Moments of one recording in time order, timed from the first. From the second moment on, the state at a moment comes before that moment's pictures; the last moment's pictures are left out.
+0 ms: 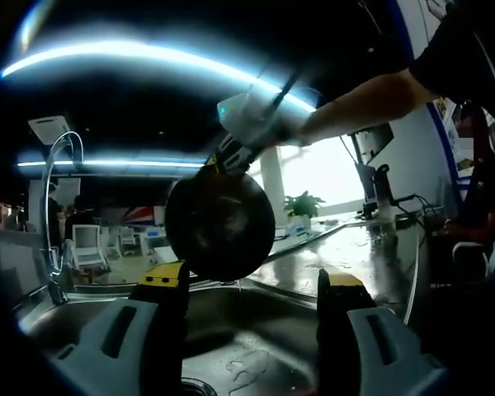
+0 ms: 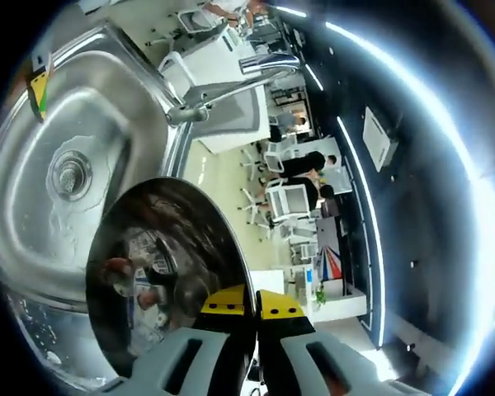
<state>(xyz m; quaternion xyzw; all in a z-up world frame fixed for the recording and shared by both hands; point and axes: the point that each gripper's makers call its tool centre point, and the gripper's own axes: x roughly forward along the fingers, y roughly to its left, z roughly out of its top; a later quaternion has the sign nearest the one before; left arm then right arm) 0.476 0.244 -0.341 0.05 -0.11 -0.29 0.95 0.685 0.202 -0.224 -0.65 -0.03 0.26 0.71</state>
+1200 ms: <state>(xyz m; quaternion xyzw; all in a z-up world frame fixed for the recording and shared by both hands) 0.476 0.245 -0.340 0.05 -0.12 -0.29 0.95 0.681 0.189 -0.253 -0.52 0.10 0.31 0.79</state>
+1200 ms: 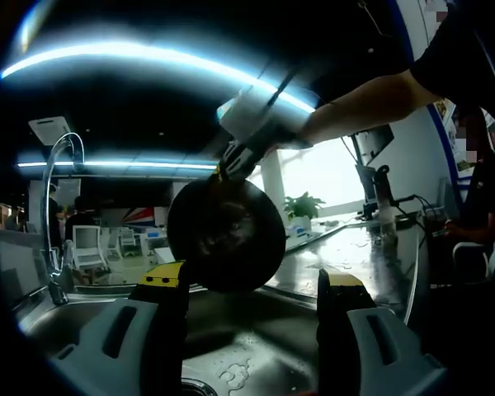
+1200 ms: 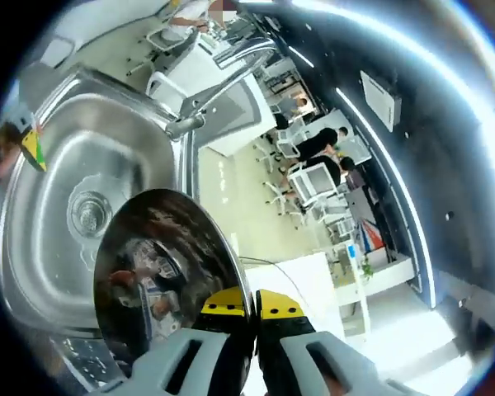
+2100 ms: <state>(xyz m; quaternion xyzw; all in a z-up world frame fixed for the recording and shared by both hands) 0.477 0.244 -0.341 0.05 -0.11 -0.29 0.95 0.673 0.143 -0.280 -0.39 0.22 0.33 0.83</state>
